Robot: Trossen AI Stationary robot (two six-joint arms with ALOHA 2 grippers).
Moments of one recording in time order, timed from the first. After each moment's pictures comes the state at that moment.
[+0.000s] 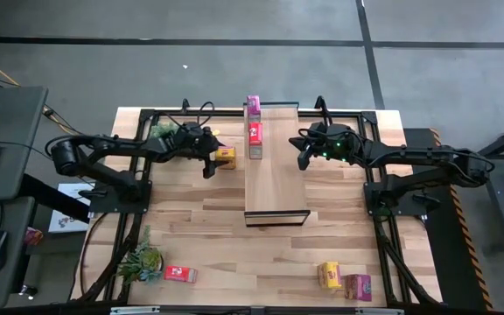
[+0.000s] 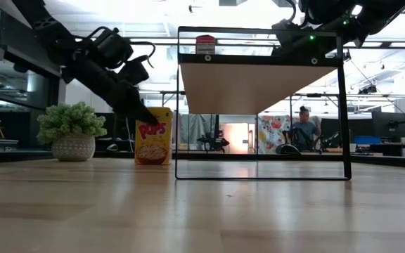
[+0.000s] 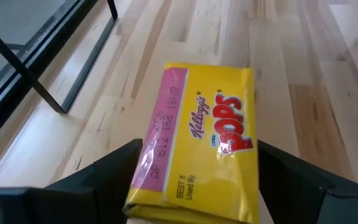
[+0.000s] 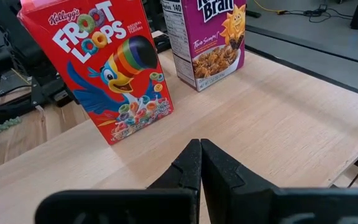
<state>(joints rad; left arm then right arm) 0.51 1.37 0.51 0.25 0.25 0.25 -0.33 1.13 0.62 0.16 0.11 0.24</state>
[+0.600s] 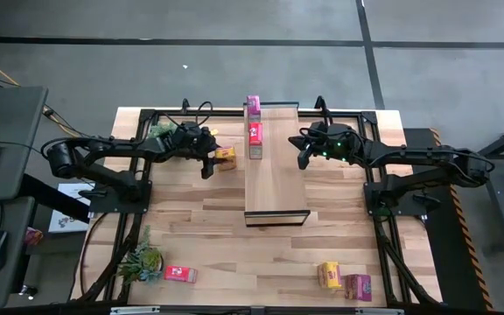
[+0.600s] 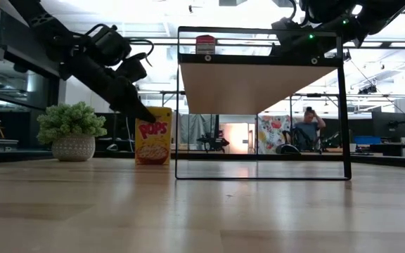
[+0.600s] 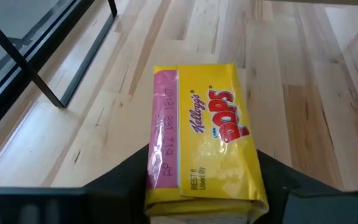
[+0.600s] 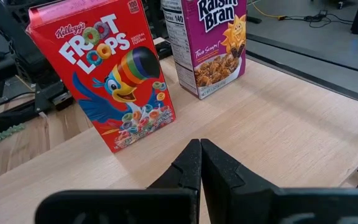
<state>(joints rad) 0.51 1.33 0.51 0.21 0.25 0.23 -0.33 1.13 0.62 0.19 0.11 0.25</state>
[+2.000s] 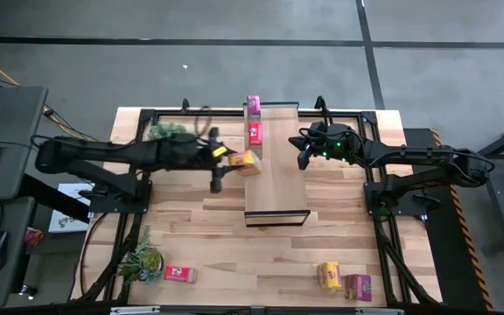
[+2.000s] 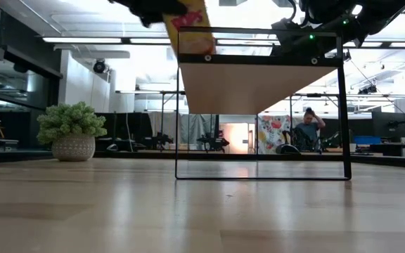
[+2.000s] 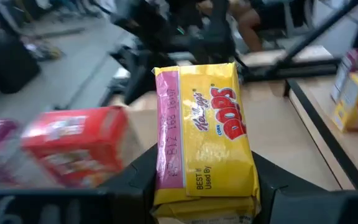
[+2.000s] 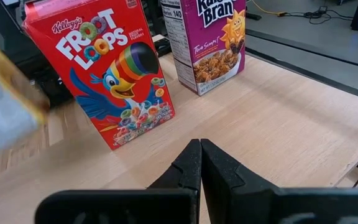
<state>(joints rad) 0.04 1.21 0.94 -0.05 -0.11 0.16 -0.33 1.13 0.62 0.18 0.11 0.25</state>
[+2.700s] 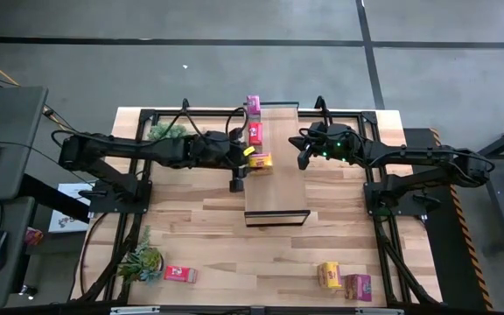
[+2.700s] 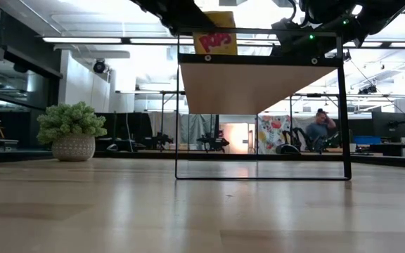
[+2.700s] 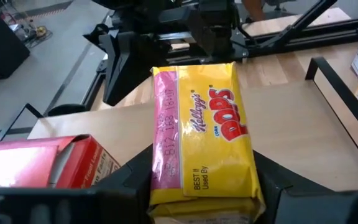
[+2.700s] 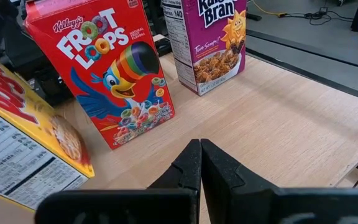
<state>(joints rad) 0.06 1.45 1.14 -0.13 -0.10 0.21 -0.33 1.13 0.62 0.18 0.10 0.25</state>
